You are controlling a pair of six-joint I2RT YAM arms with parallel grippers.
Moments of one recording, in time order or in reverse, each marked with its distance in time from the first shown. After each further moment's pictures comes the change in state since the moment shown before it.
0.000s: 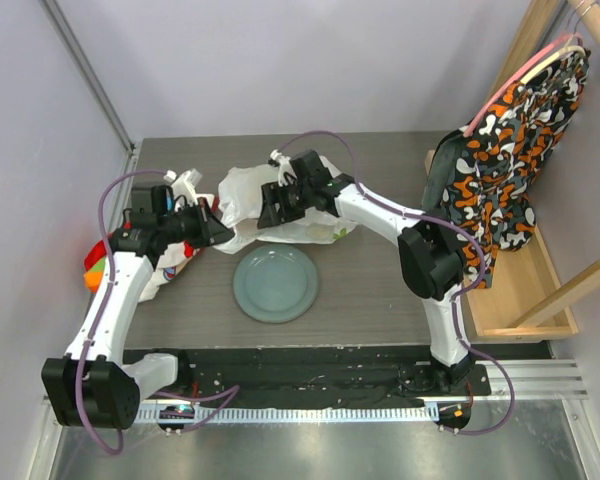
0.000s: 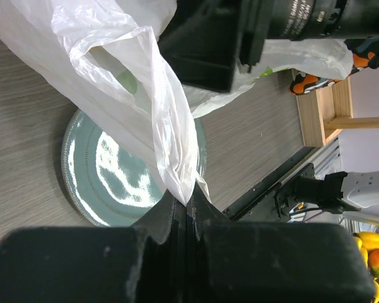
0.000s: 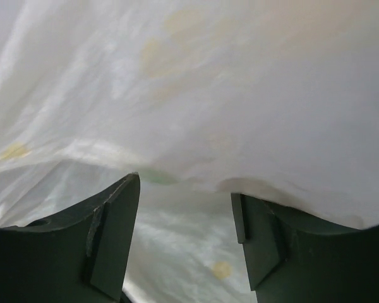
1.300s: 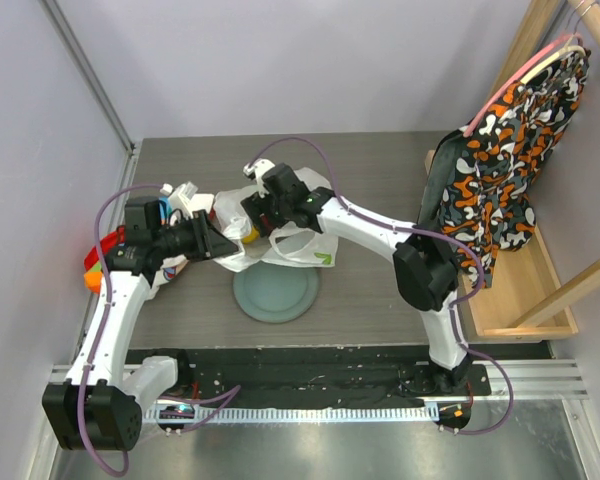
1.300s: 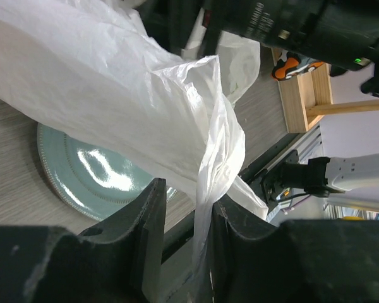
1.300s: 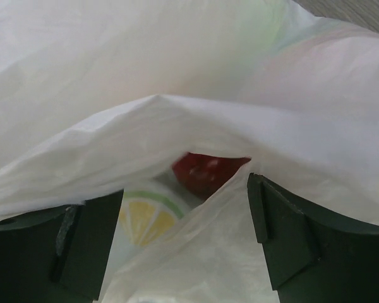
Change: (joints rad) left arm 0.040 -0.121 -0.101 -0.005 0.094 -0.013; right arm 0.162 -0.042 0.002 -0.008 0.567 -0.260
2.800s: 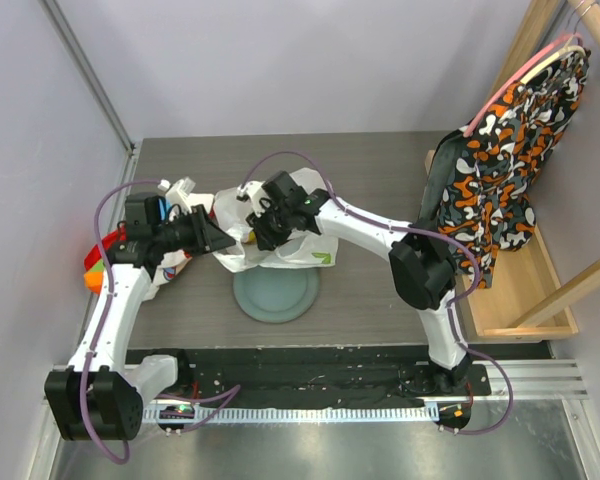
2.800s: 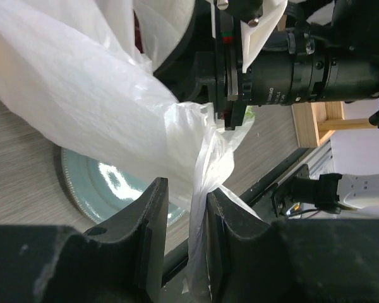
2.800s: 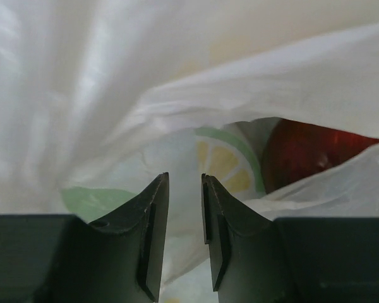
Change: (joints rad) left arm 0.010 0.055 0.001 0.063 -0.028 0.004; right arm -0.003 0.027 0.010 -0.117 -0.360 -0.116
